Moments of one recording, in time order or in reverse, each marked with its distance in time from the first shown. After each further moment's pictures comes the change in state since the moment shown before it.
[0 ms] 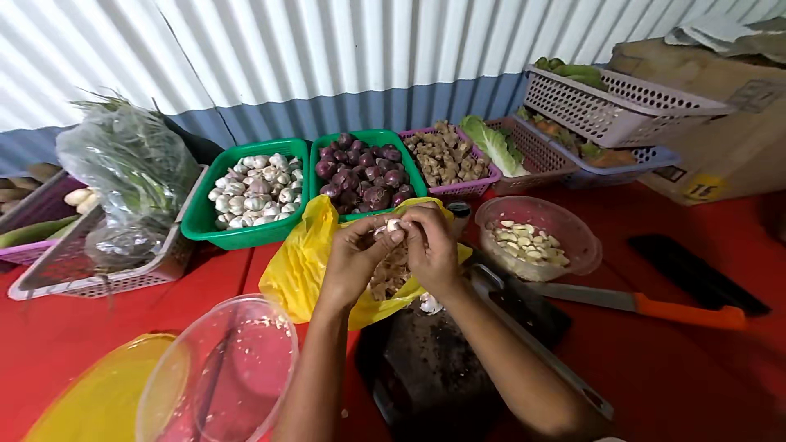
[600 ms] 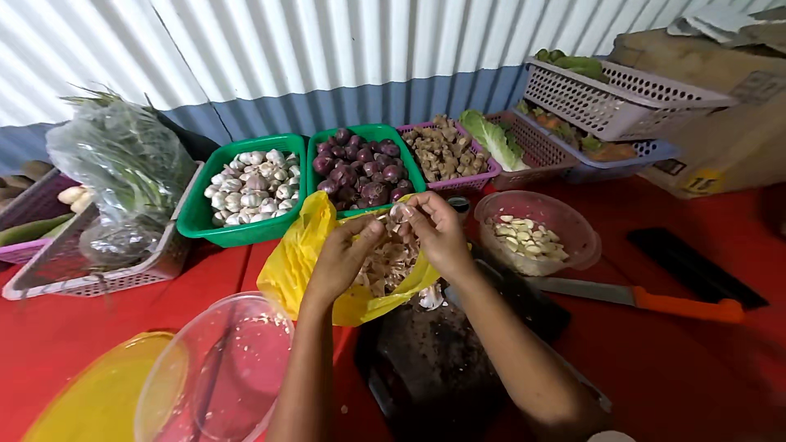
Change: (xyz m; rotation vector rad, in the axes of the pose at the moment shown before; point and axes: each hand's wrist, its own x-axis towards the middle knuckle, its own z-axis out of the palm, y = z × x) left_hand 0.001 -0.004 -0.024 0.482 -0.080 -0.072; right_hand 0.016 -0.010 -0.018 0.211 -0.135 0.649
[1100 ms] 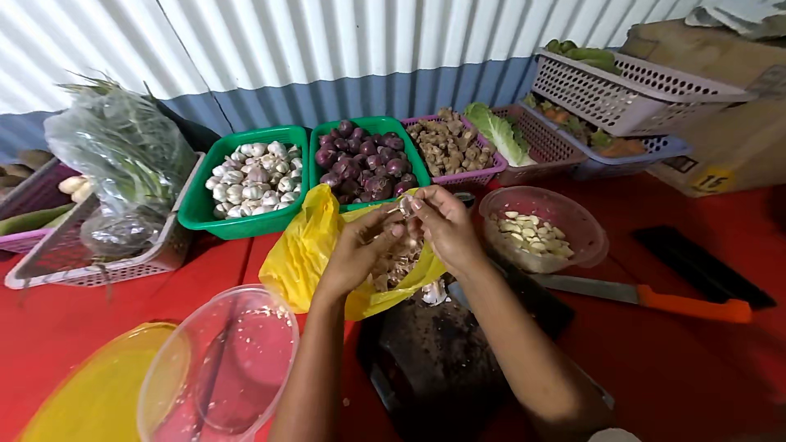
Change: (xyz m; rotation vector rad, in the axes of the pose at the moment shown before) left_hand 0.005 -0.005 0.015 -0.298 -0.100 0.028; right_hand 0.003 0.006 -0.005 0.201 -0.049 0.072
